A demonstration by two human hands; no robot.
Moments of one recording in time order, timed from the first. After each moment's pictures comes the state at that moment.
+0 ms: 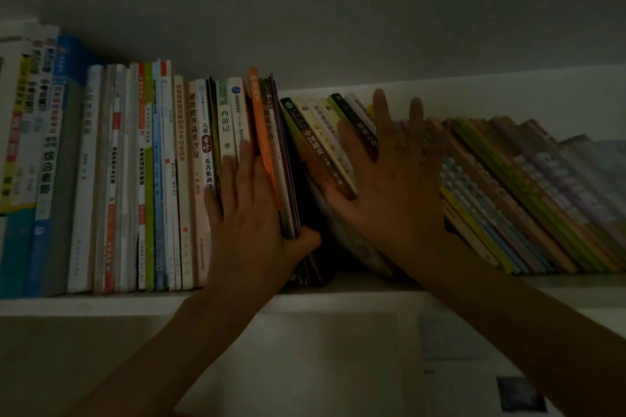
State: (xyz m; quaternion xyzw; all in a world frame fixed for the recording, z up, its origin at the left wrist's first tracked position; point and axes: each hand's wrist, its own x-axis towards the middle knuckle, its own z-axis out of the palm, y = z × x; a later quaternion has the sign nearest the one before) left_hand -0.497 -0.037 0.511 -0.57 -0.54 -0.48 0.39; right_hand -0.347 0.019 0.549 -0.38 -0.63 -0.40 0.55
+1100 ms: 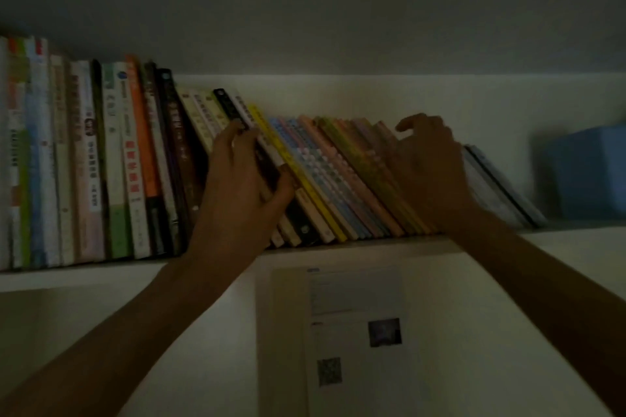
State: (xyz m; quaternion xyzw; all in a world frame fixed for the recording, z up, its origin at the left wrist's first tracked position) left_hand -0.378 -0.059 0.515 -0.66 -0.40 -0.57 0.29; right_hand -0.163 0.019 0.541 -0.37 -0.62 -0.26 0.64
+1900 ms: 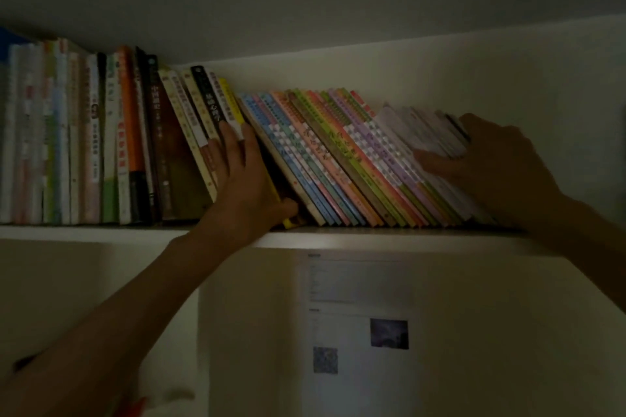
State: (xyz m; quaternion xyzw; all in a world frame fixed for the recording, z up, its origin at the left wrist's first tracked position) left_hand -0.325 -0.010 0.509 -0.58 -0.64 -0.43 0.28; right_hand -0.062 0.063 0.535 -0.38 -0.74 -0.10 0.54
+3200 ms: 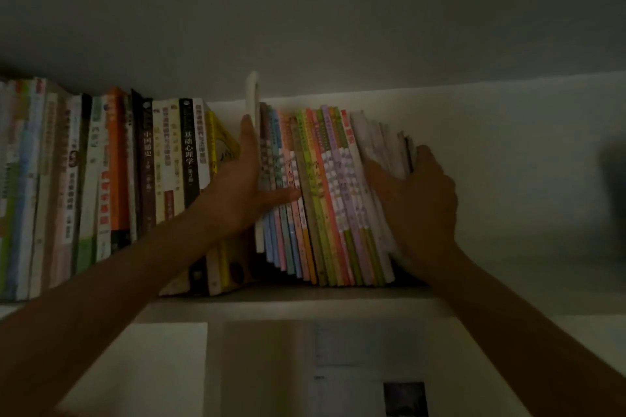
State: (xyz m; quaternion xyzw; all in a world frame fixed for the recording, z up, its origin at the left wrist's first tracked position) left_hand -0.355 -0.011 0.576 -0.66 -0.54 -0.49 0.18; right_hand -0.171 0.053 0.545 -0.29 -0.61 0.04 0.74
